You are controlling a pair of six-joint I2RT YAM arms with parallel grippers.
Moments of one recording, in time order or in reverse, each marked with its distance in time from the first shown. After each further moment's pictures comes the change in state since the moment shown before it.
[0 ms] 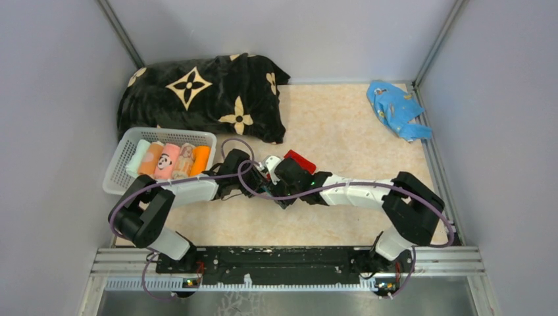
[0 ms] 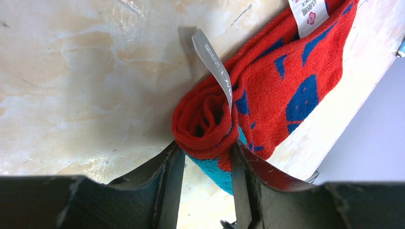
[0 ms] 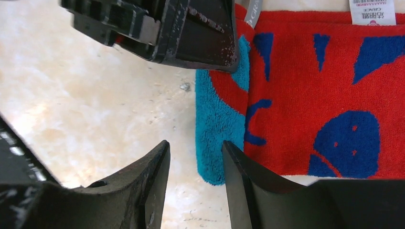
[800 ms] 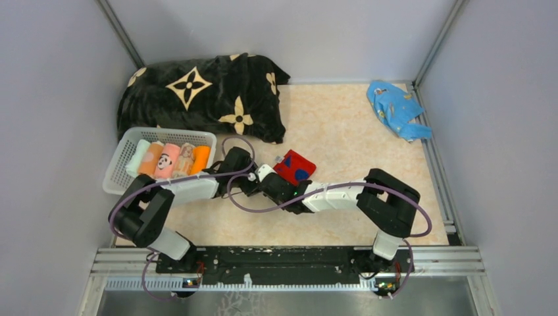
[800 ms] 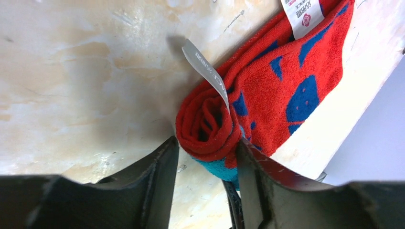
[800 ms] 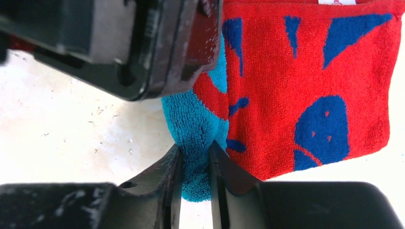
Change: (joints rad) left arm 0.002 0.009 0.029 -0.027 -0.001 0.034; right arm 0.131 0.187 0.045 -0.001 0.410 0.013
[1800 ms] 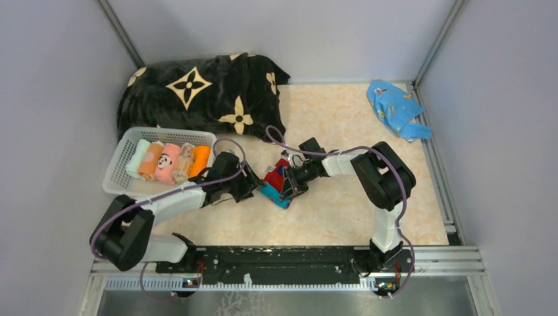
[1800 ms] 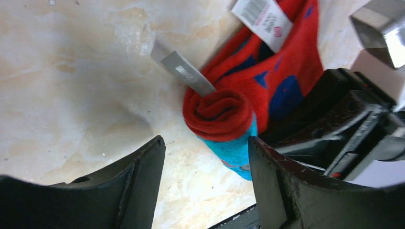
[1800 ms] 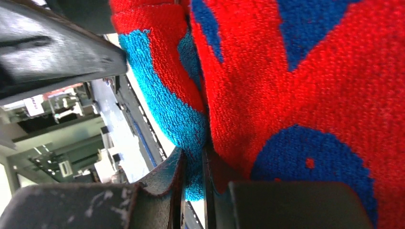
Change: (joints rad) left arm 0.023 -0.247 -0.108 -0.078 0.010 0.087; right arm -0.513 0.170 0.037 0.019 -1.258 0.254
